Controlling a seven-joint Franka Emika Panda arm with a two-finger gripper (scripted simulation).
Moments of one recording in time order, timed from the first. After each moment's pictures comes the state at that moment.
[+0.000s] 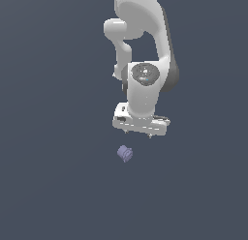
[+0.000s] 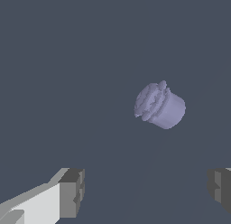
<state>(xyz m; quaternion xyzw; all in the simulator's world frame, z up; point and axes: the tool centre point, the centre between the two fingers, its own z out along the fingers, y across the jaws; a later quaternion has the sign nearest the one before) 0.032 0.059 0.149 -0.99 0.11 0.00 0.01</state>
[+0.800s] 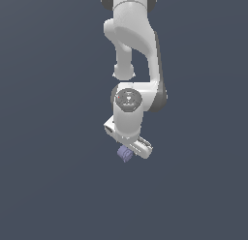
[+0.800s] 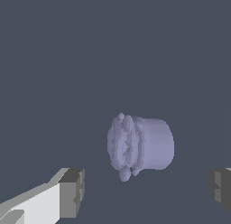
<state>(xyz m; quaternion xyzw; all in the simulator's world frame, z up) 0.067 0.013 0.096 -0.95 0.31 0.00 0.00</state>
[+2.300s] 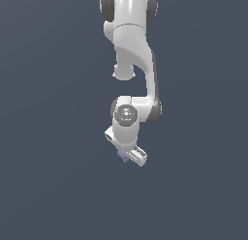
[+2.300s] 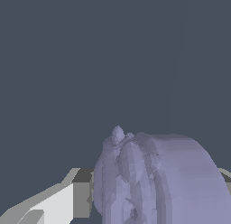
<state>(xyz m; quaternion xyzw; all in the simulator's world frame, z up) 0.072 0.006 0.038 -0.94 0.34 0.00 0.00</state>
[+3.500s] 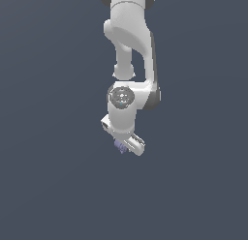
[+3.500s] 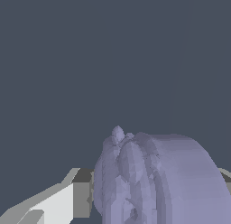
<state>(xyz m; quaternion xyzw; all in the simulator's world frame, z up) 0.046 -0.005 0.086 -0.94 0.34 0.00 0.00</state>
